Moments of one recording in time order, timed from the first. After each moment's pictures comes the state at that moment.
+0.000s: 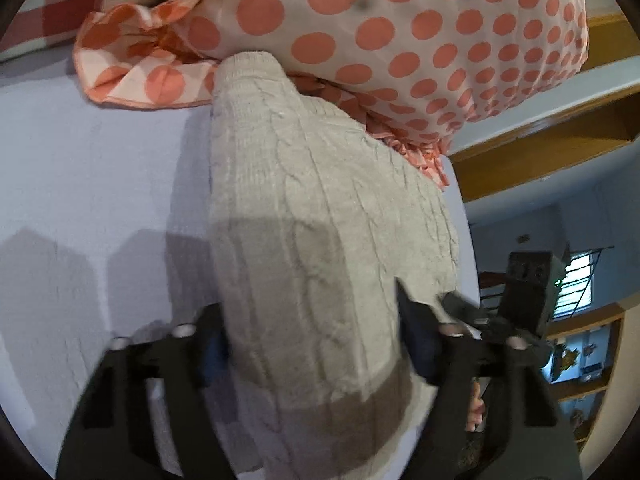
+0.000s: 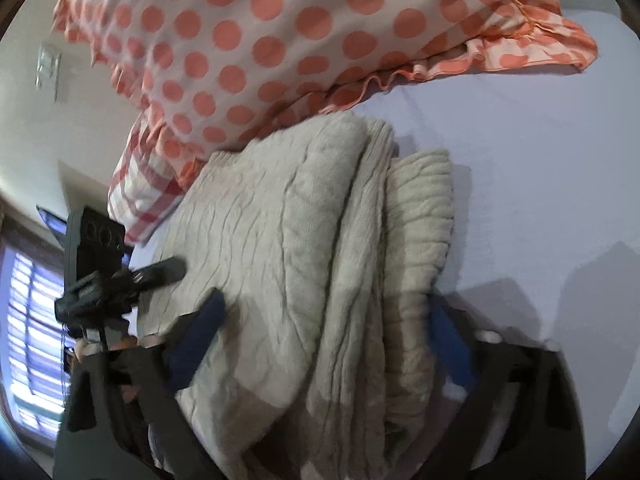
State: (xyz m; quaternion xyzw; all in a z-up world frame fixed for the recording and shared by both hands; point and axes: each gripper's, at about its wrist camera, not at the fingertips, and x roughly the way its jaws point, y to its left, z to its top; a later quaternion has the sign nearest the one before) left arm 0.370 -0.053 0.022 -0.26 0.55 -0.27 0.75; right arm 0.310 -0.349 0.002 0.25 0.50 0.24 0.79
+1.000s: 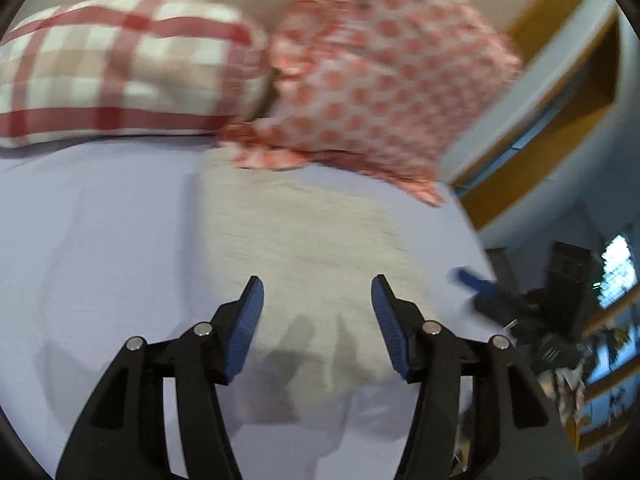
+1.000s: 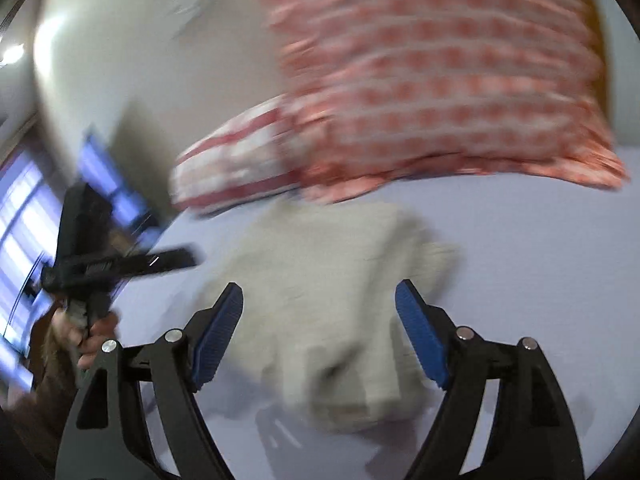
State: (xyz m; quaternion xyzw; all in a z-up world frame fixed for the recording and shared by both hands) left arm 0.232 0.039 0.109 -0.19 0.44 -0.24 0.85; right arm 0.205 -0.240 0.085 0.12 0.36 0.31 0.87
